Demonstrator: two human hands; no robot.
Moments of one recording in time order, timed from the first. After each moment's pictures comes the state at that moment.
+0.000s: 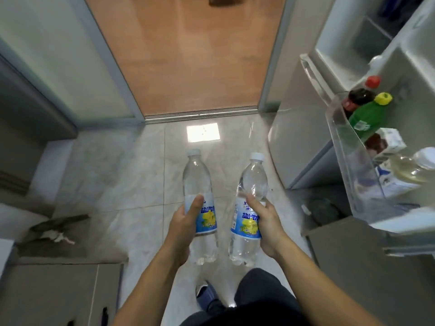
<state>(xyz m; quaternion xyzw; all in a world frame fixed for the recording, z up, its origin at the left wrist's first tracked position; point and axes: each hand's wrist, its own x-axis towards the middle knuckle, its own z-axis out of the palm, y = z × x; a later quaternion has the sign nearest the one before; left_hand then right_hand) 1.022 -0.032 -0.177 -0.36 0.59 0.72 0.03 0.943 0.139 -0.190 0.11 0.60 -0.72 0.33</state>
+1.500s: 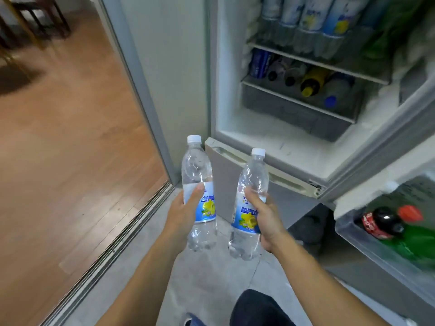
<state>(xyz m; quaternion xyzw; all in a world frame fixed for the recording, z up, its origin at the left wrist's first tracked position) 0.304 -0.131 -0.139 -0.03 0.67 0.68 0.29 0.394 0.031 -0.147 0.36 0.50 -0.78 -0.06</state>
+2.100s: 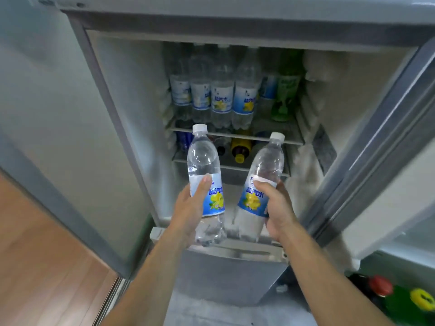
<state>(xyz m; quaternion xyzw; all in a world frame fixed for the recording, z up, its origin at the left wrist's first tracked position) 0.163 0.097 -0.039 0.18 0.62 0.67 0.37 0.295 0.226 -0.046 0.39 0.45 -0.72 -0.35</state>
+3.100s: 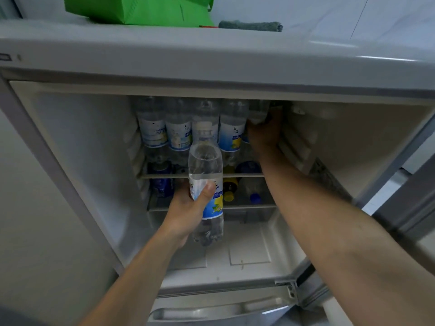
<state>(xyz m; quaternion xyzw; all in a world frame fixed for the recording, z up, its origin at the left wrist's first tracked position) 0.052 0.211 -0.016 0.38 0.56 0.64 0.37 0.141 0.459 0.038 0.44 0.57 -0.36 -0.60</state>
